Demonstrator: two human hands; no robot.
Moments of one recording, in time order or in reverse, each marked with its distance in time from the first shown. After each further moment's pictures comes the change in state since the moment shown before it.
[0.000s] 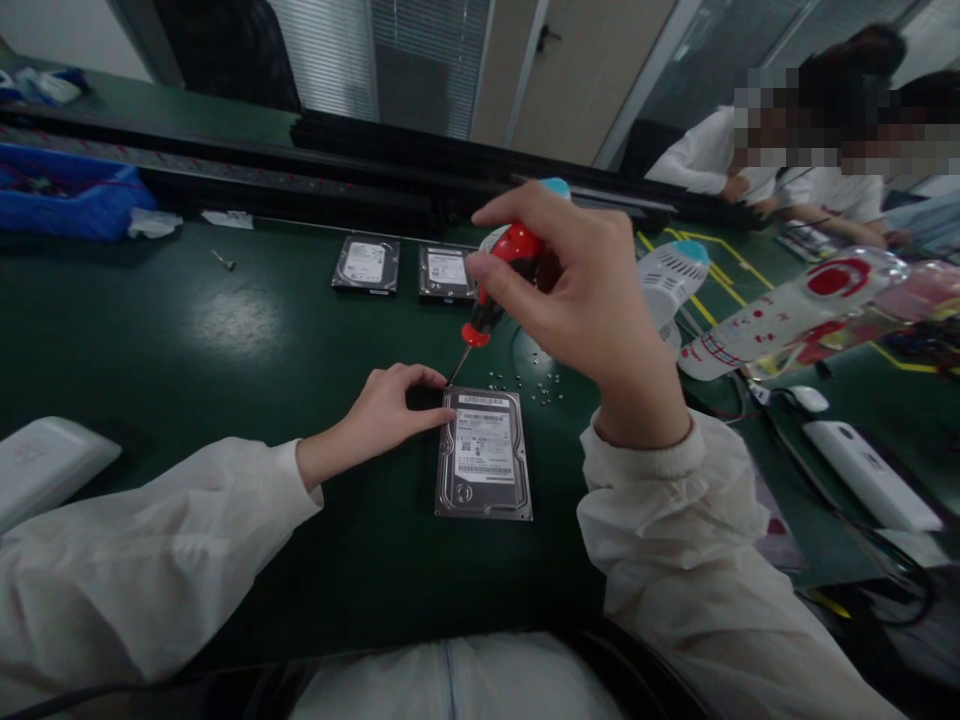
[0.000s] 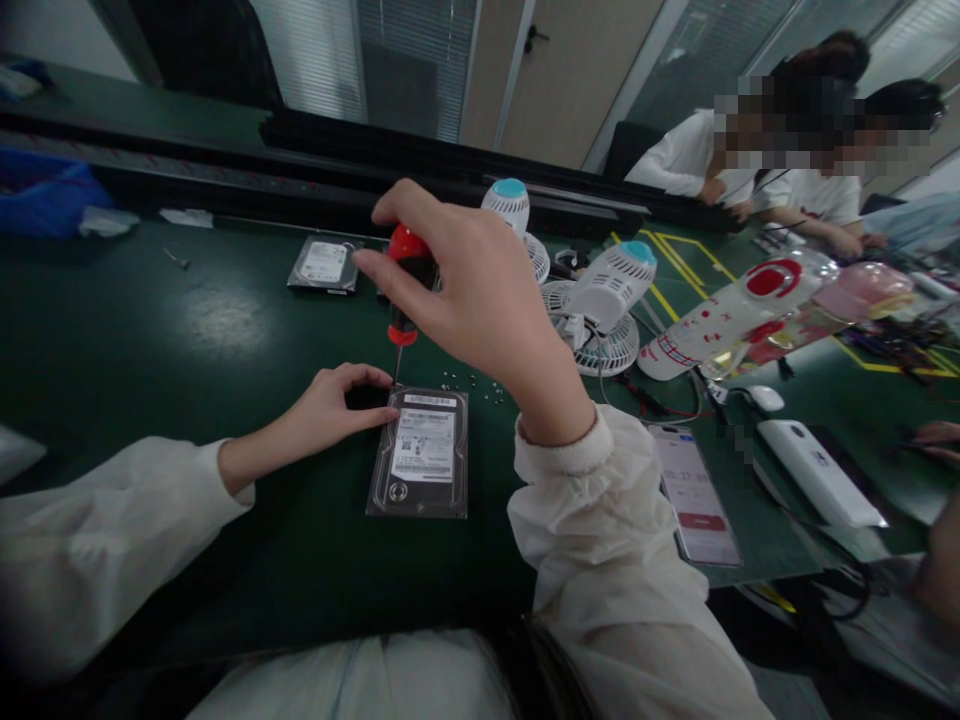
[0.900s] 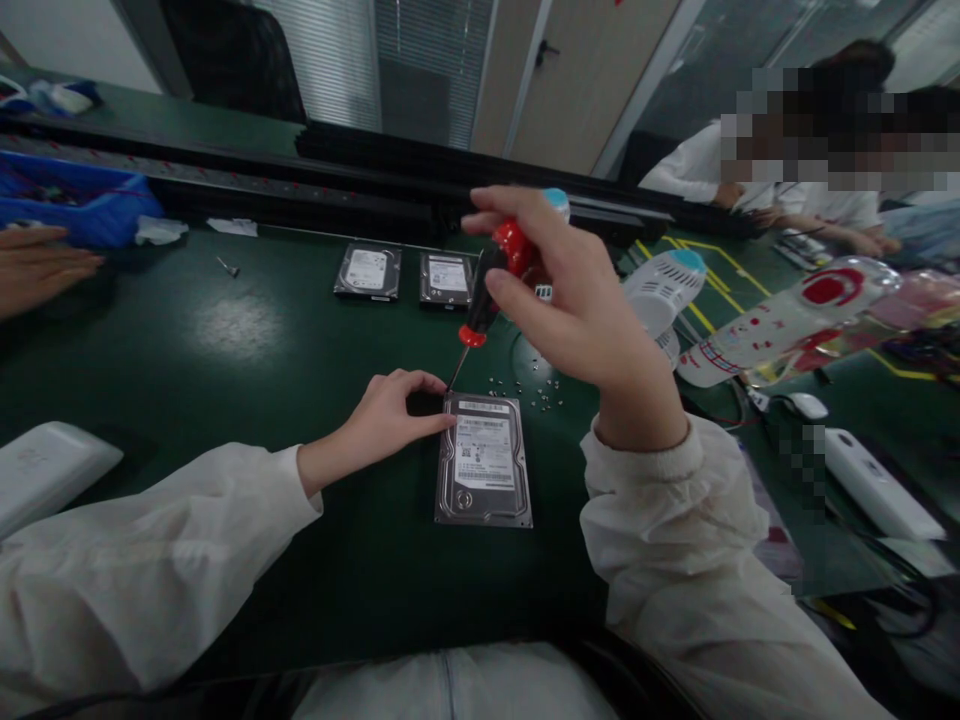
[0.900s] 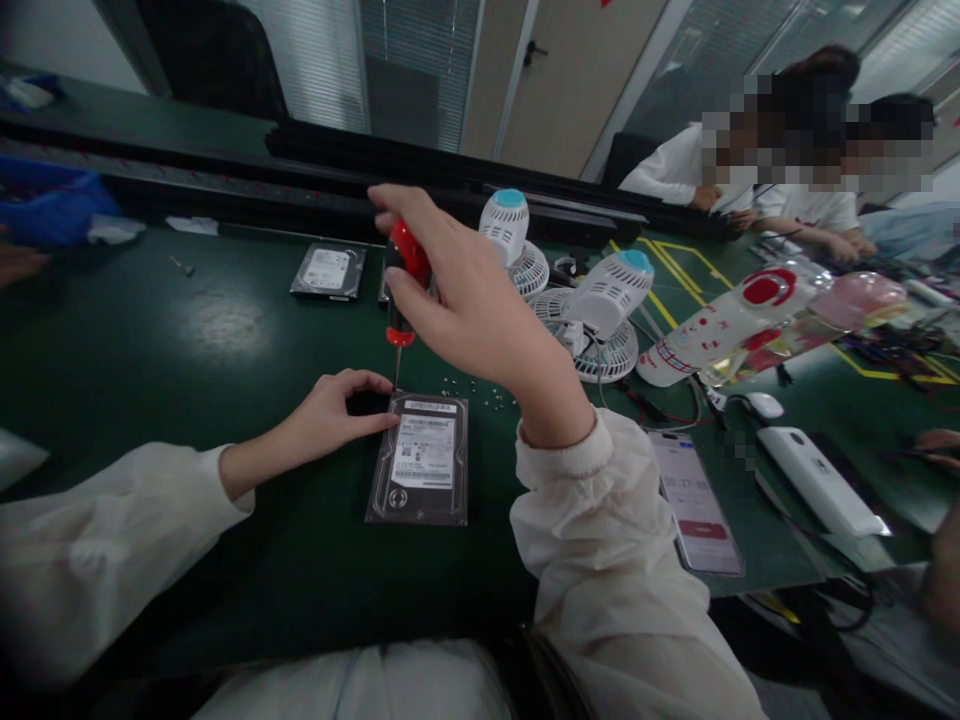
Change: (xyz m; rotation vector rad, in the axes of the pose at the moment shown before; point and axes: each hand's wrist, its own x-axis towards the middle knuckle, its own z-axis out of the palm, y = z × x) left_hand -0.001 -0.004 0.001 0.000 -0.009 0.012; right_hand 0.001 0.005 0.005 0.128 -0.027 -0.068
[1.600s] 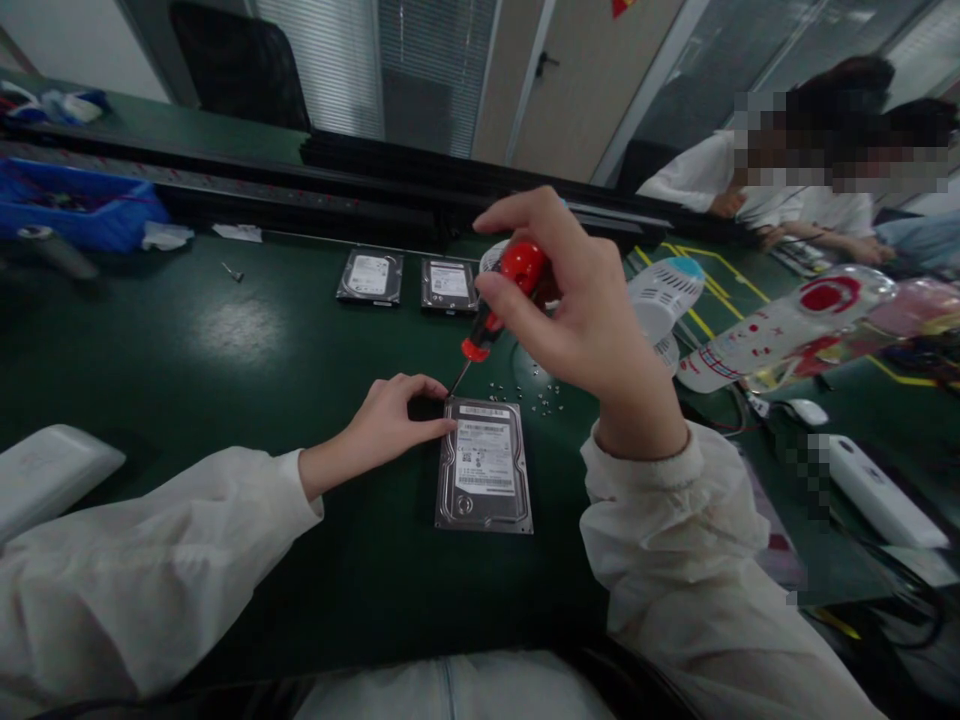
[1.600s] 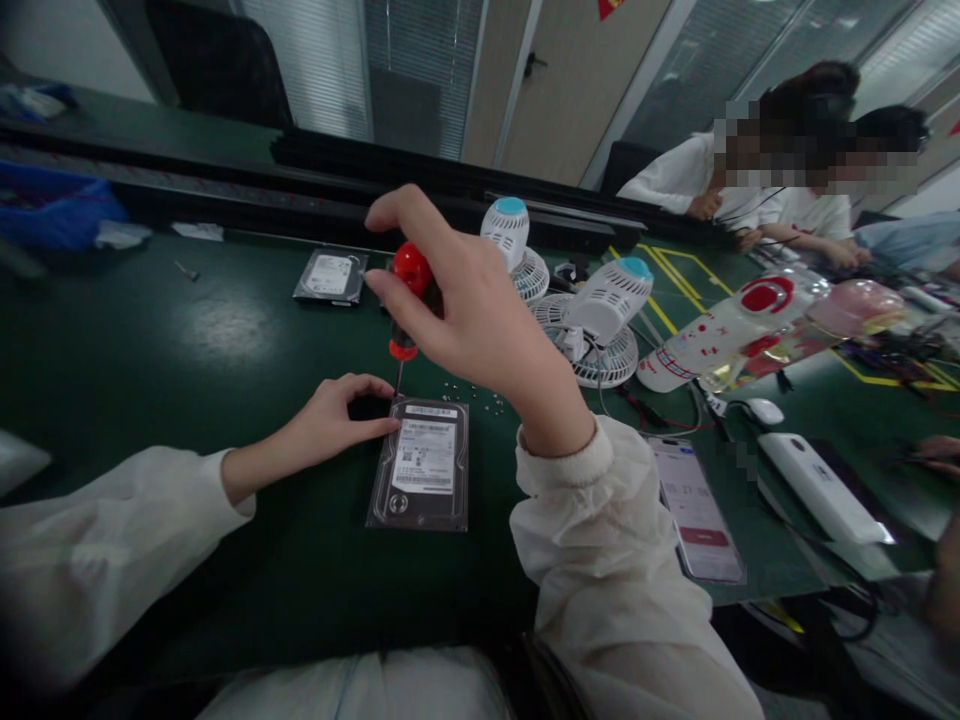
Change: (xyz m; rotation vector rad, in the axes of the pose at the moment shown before) left_hand 0.000 0.001 0.000 0.020 0.012 0.014; right_hand -0.002 -0.005 -0.002 -0.049 0.013 -0.008
